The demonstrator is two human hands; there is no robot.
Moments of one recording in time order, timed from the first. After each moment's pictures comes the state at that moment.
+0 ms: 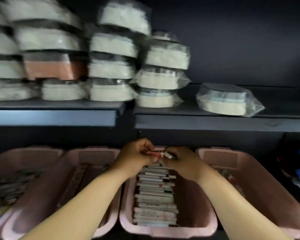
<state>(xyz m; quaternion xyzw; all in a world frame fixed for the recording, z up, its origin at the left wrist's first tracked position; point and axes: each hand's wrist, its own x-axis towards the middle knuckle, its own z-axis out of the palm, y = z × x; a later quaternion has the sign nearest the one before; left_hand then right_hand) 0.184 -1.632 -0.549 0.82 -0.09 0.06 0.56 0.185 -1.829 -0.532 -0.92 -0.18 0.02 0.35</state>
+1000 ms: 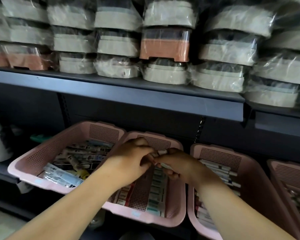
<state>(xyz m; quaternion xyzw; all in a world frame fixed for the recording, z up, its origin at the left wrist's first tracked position) 0.109 -1.425 -0.577 0.96 -0.10 0.20 0.16 0.192 -1.601 -0.578 -0.76 -0.17 0.31 0.55</state>
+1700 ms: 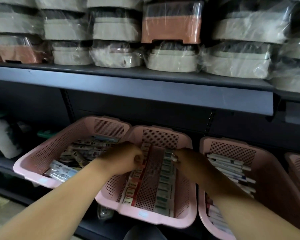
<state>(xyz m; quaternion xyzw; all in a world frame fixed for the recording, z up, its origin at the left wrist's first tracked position) 0.142 -1.374 -0.608 0.99 -0.03 -0.01 0.13 0.232 -1.621 -0.633 -0.93 -0.32 0.03 0.17</state>
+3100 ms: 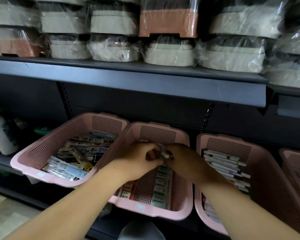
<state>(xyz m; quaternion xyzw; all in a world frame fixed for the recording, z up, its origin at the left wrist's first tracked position) 0.119 -1.436 -0.600 0.95 -0.01 0.05 0.32 0.196 -1.612 -0.608 -0.90 -0.36 0.02 0.24</state>
